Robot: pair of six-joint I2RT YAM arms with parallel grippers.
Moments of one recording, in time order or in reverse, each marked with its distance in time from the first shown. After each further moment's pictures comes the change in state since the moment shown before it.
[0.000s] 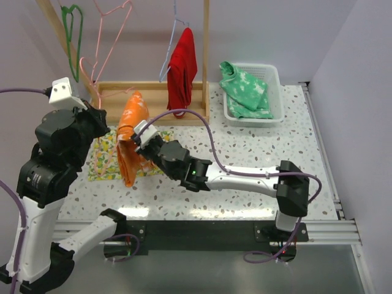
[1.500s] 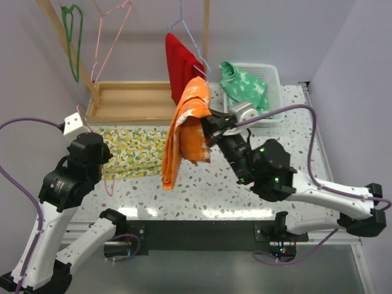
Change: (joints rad) left arm 0.000 -0.169 -0.401 -0.156 -0.226 -0.232; right arm 0.040 -0.627 -0.193 -0.037 0.222 -0.071
